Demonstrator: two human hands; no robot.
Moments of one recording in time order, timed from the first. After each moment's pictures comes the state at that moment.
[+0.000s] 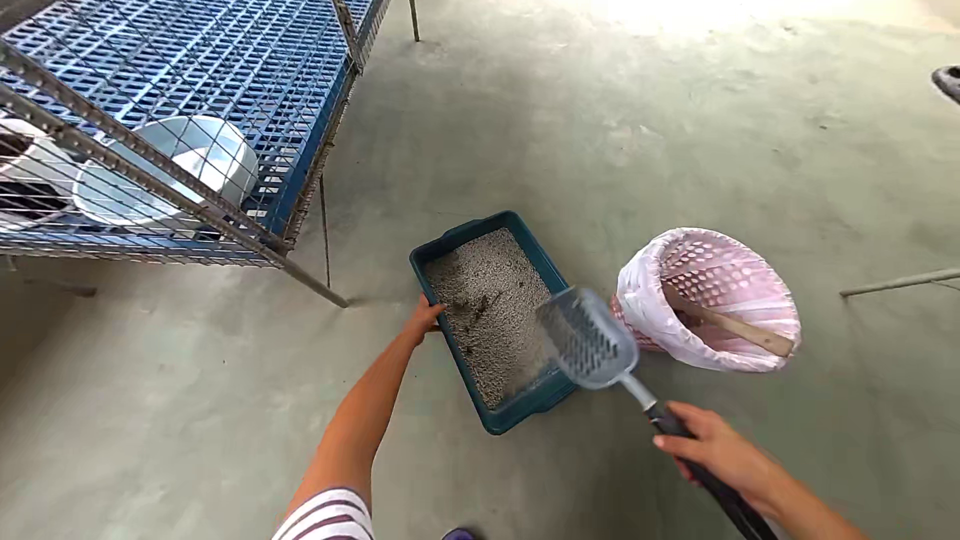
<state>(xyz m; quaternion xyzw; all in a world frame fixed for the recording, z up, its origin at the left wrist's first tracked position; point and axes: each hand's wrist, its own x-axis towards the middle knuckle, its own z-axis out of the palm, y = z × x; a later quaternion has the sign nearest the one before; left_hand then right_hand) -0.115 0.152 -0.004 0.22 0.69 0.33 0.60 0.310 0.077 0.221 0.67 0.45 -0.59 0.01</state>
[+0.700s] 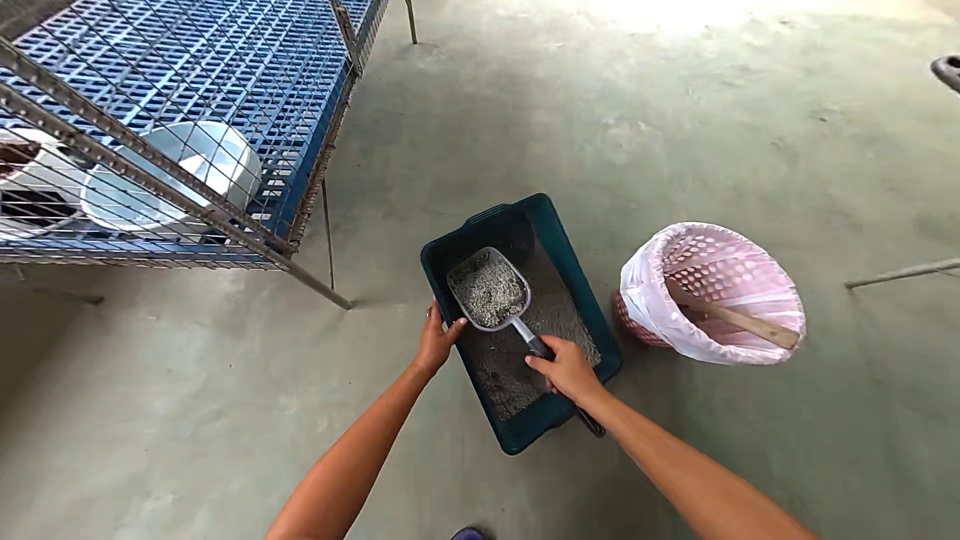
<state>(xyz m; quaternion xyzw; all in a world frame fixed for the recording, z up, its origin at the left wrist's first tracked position) -0.082 0.096 0.045 0.38 0.62 0.46 0.51 0.164 0.119 0.130 0.62 0.58 -0.52 -0.03</state>
